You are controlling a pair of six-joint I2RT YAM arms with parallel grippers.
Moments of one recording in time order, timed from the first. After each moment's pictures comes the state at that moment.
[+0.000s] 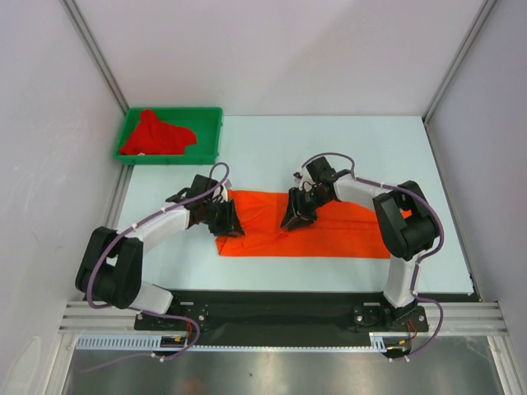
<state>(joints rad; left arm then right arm) -0.37 1.45 0.79 -0.42 0.41 -0.47 0.47 1.89 1.20 -0.48 -0.71 0.52</state>
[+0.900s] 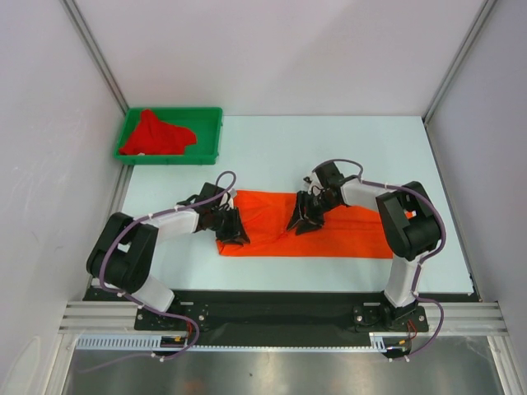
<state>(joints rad) -0.41 1.55 0.72 -0.27 0.45 -0.58 0.43 1.88 1.09 -0.41 -0.70 0.55</state>
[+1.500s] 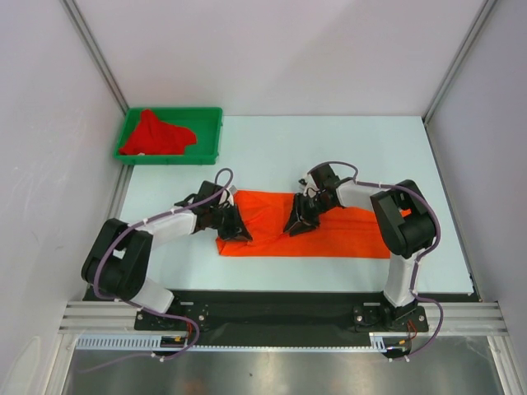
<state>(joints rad) -0.42 1.51 0.72 -0.25 0.50 -0.66 0.46 1.91 1.09 -0.36 -0.74 0.58</state>
